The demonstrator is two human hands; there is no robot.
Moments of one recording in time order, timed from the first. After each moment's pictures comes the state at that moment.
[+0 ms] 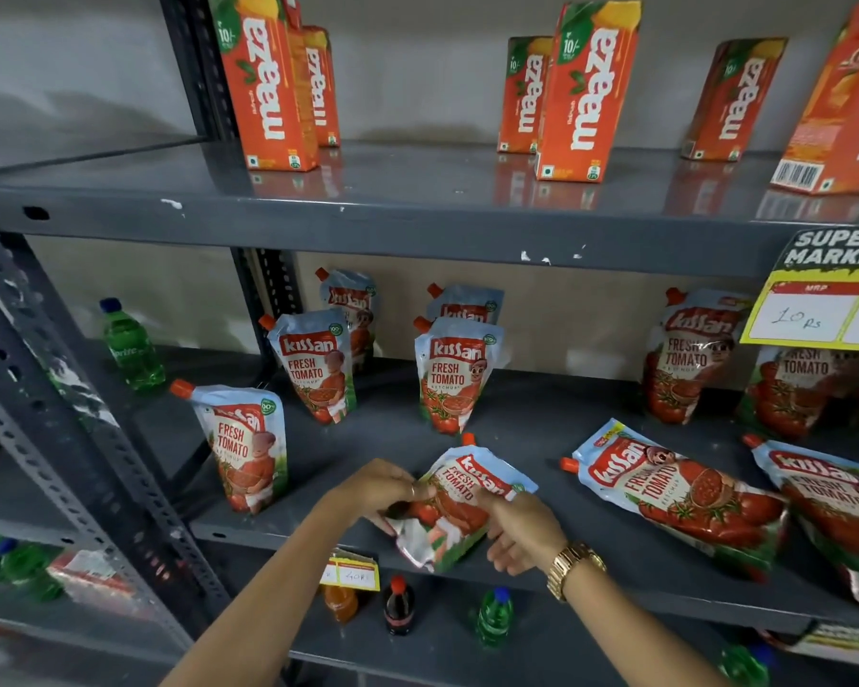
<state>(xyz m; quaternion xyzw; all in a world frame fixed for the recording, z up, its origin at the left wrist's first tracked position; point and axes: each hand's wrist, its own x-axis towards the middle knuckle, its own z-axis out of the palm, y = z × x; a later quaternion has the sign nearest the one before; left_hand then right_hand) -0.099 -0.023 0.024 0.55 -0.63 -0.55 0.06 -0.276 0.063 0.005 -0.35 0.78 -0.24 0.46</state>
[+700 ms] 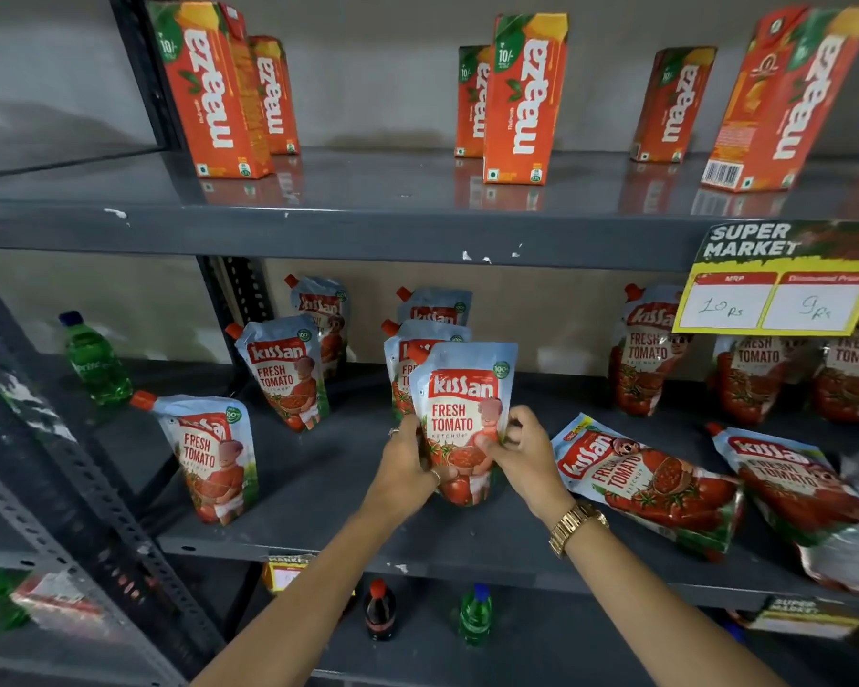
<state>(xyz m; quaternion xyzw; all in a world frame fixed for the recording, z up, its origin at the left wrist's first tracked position) -0.164 0.005 0.030 0.44 -0.69 -0.47 0.34 -0.314 0.046 0.034 -0.44 0.63 -0.54 0.34</state>
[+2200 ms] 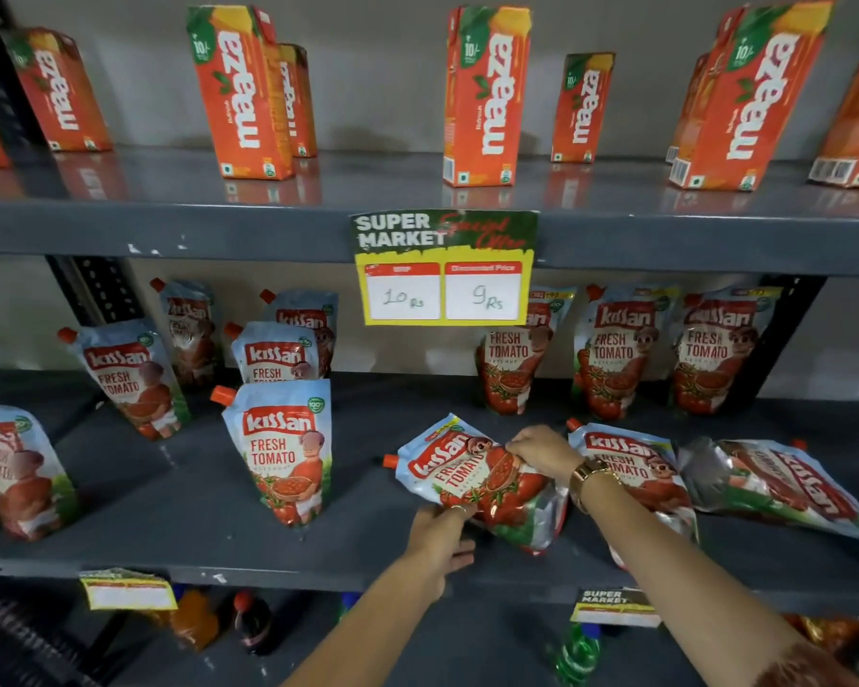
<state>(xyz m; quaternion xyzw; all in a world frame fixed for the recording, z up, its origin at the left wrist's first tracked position) -0.369 0.124 0.008 0.53 -0.37 -0.72 0.25 -0.553 0.086 0.025 -0.45 0.80 -0.25 0.31</state>
